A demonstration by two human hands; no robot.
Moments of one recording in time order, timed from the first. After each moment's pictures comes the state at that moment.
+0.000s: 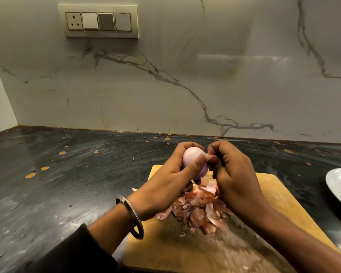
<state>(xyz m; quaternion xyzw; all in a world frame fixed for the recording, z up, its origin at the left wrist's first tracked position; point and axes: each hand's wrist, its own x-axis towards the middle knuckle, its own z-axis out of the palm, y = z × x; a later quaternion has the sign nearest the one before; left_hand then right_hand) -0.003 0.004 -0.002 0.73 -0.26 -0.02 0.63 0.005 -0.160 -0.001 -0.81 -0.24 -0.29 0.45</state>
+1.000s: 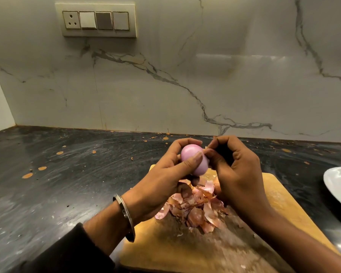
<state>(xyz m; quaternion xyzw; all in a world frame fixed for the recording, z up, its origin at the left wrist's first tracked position) -0.001 0.004 -0.002 0.63 -0.24 -0.08 0.74 0.002 -0.161 -0.002 -0.76 -0.22 -0.33 0.51</state>
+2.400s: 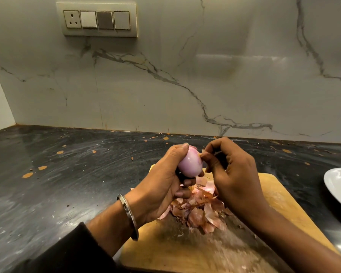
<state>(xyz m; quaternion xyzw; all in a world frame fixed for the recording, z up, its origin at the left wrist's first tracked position) 0.003 -0.001 -0.005 0.57 -0.15 -0.11 0.80 0.007 -0.163 -0.003 -0.80 -0.26 -0.33 0.44</state>
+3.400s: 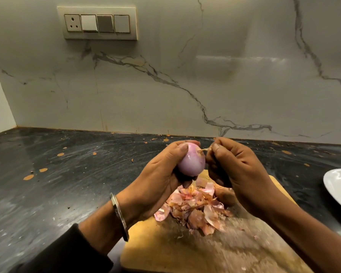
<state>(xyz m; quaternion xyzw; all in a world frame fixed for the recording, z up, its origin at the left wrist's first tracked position) 0.003 0.008 0.000 0.56 -0.20 -0.06 0.80 -0.002 -0.172 0.021 -0.71 -0.27 -0.07 0.64</state>
